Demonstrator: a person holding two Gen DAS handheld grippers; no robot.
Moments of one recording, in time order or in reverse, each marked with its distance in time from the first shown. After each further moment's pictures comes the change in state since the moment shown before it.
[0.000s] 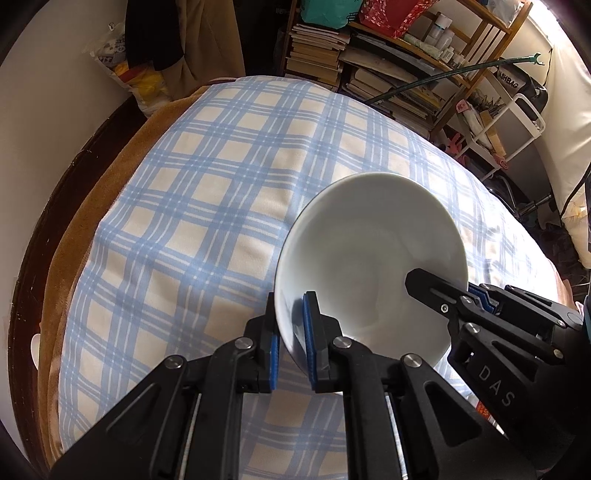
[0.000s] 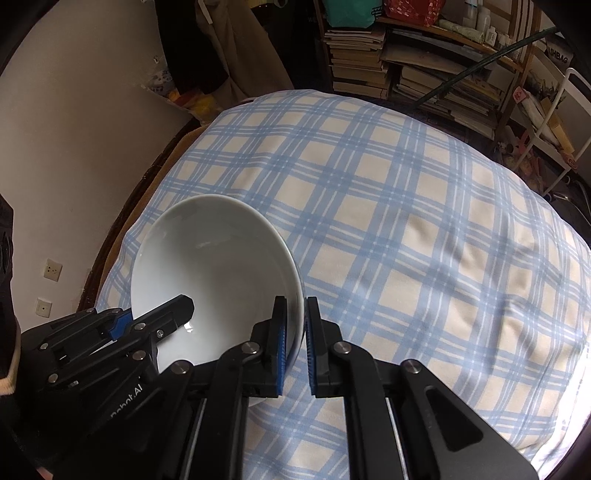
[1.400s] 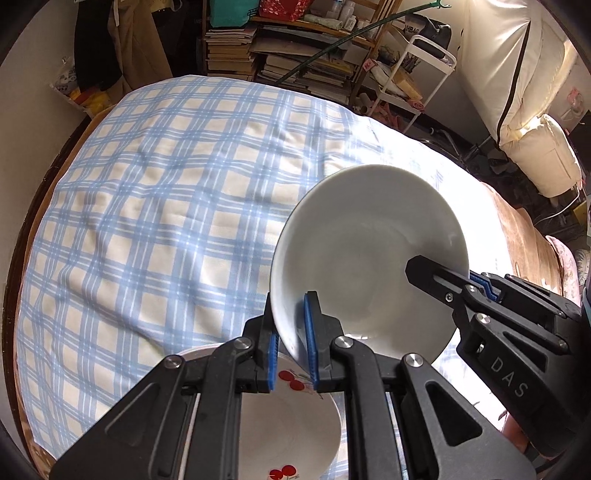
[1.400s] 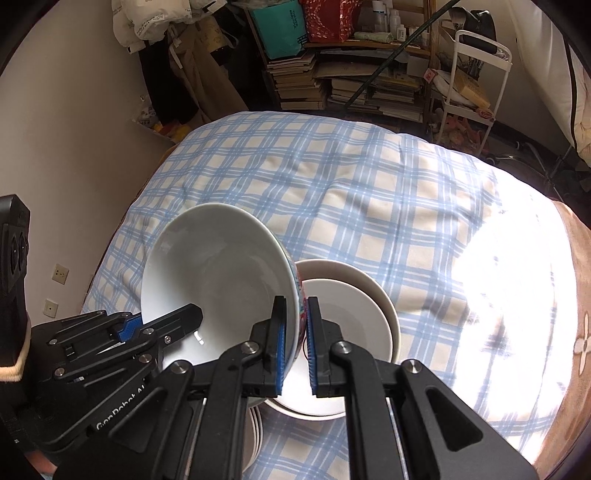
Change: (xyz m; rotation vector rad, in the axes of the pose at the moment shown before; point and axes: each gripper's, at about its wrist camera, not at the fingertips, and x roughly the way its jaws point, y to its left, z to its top) left arm -0.080 -0.167 -0.138 0.154 0.010 -0.086; right arm -0.151 -0.113 -0.158 0.110 -0.111 -0.031
